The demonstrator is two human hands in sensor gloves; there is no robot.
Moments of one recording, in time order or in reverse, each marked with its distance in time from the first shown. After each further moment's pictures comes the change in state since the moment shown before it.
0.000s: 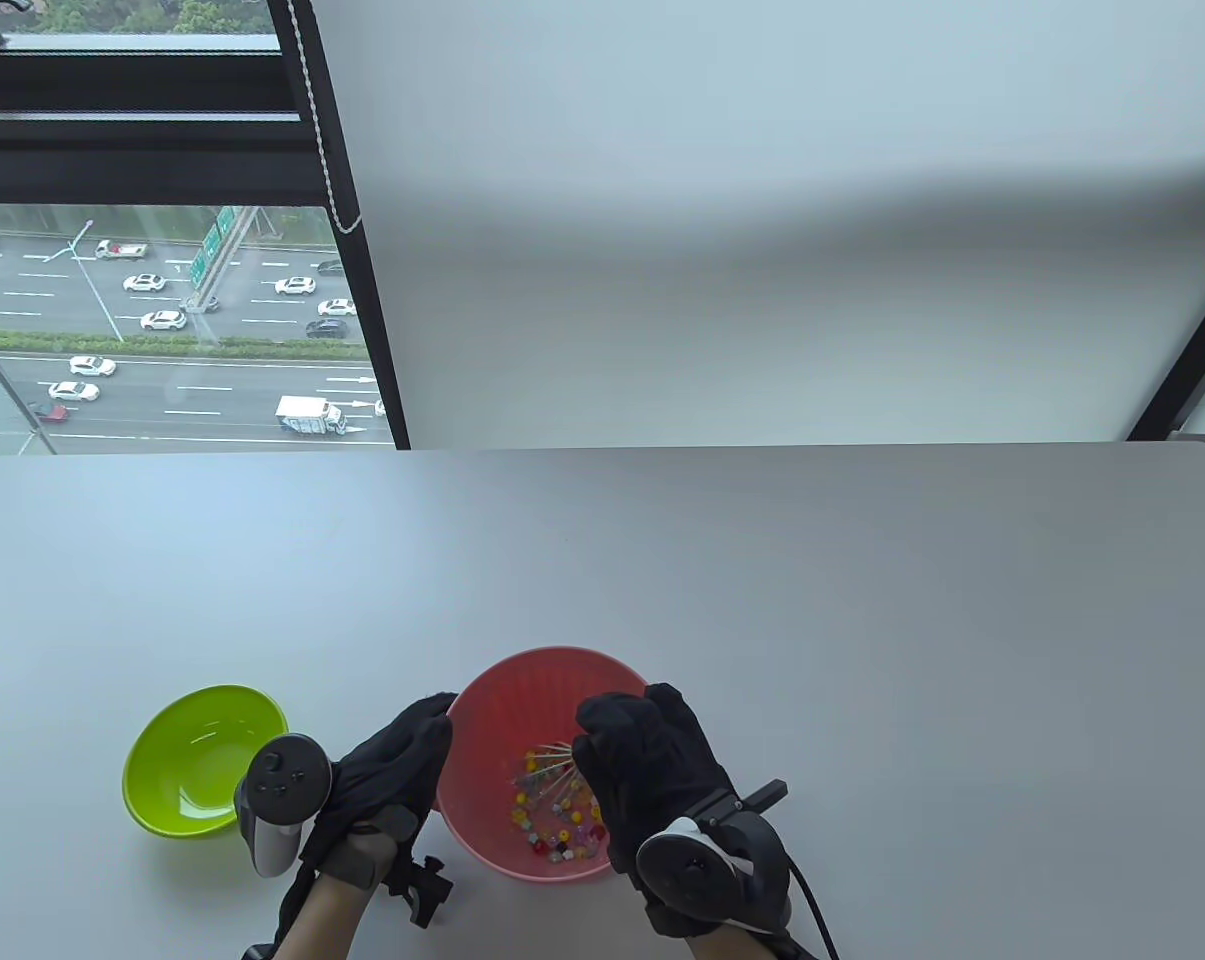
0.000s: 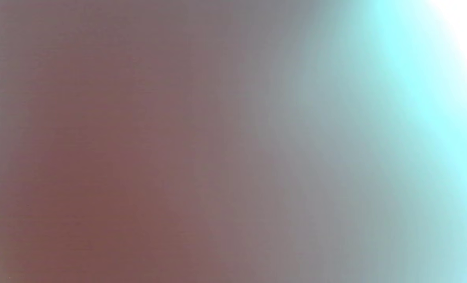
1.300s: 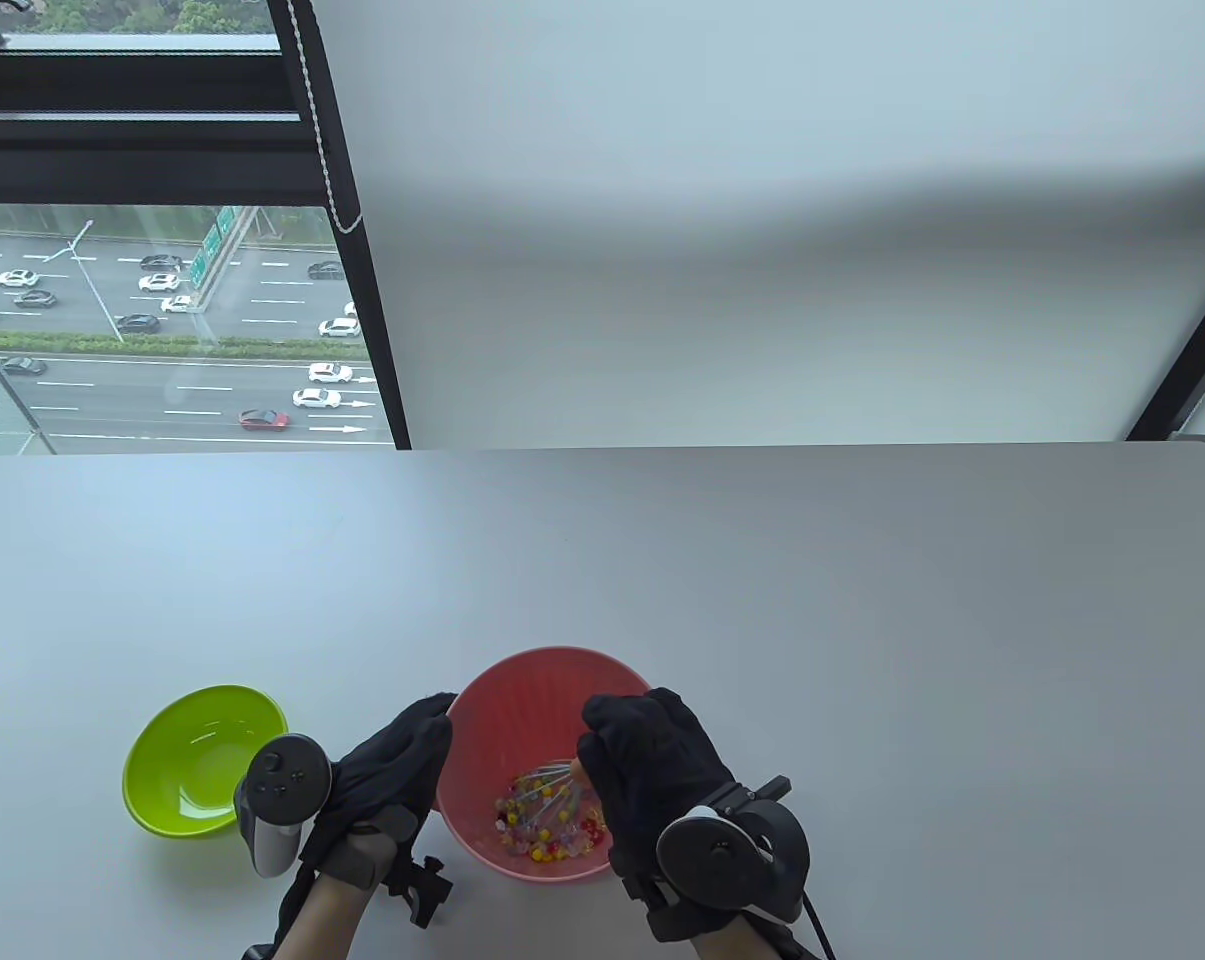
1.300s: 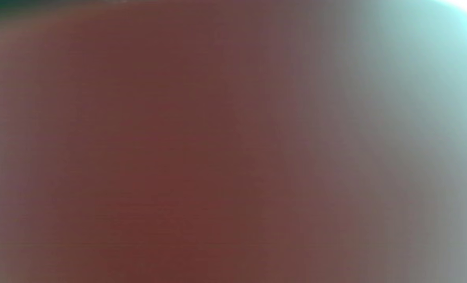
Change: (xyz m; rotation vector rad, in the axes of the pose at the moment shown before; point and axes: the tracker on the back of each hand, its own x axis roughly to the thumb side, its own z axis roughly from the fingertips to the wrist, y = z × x) left_hand 0.000 0.000 0.000 0.000 0.000 -0.001; right_hand -0.005 -0.002 -0.002 0.053 0.061 -0.138
